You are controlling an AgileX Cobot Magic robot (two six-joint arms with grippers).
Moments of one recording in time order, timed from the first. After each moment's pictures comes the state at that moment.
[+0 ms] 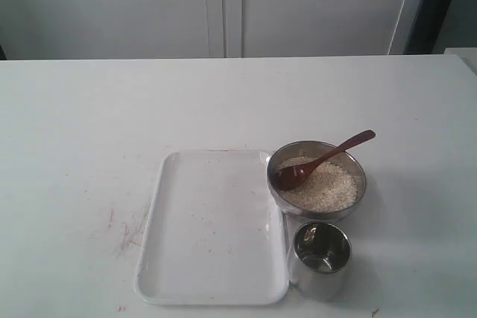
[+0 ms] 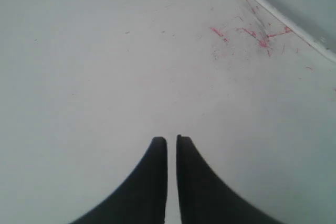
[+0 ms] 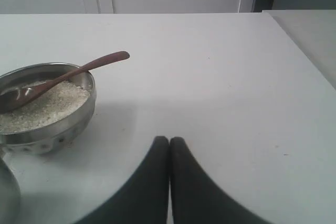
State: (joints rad) left arm -0.10 -0.01 -0.02 0.00 0.38 0.24; right arm -0.01 0.01 0.00 -0.27 0.36 0.29
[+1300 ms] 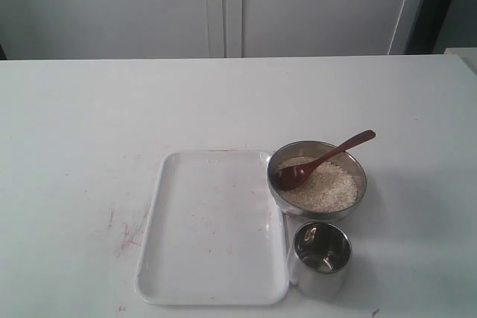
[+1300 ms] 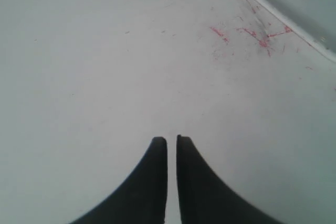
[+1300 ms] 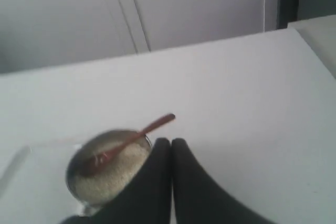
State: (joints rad) left arm -0.10 -0.01 -0.02 0.00 0.39 0.24; right arm 0.03 0.36 -0.60 -0.08 0.68 0.25
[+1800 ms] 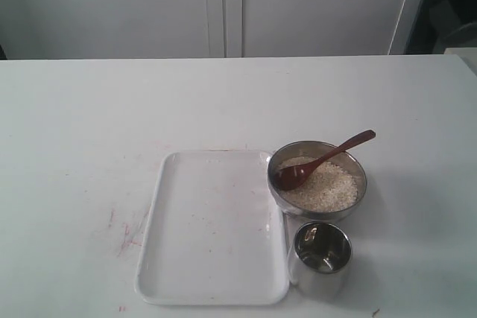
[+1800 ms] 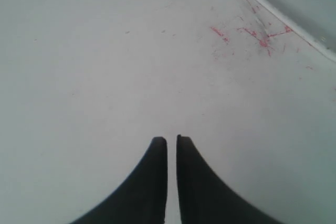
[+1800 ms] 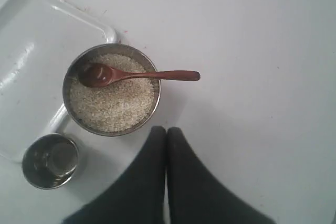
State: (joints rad) left arm -0.10 -0.01 -0.02 0.00 0.39 0.24; right arm 0.10 1.22 -1.38 0.07 1.17 -0.31
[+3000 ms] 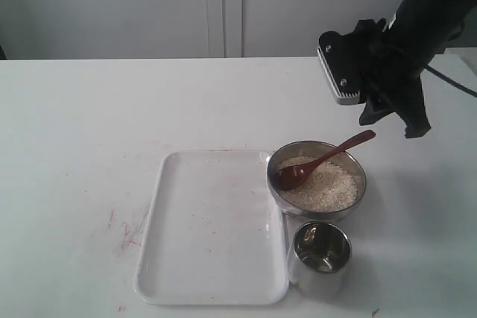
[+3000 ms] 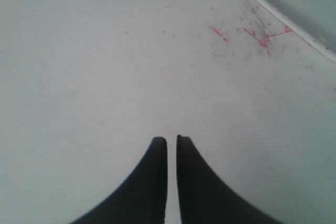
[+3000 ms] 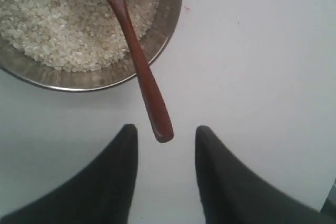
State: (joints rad) left arm -0.10 -0.01 -0.02 0.00 0.39 0.24; right arm 0.10 1.75 -1.42 0.05 0.98 -1.57
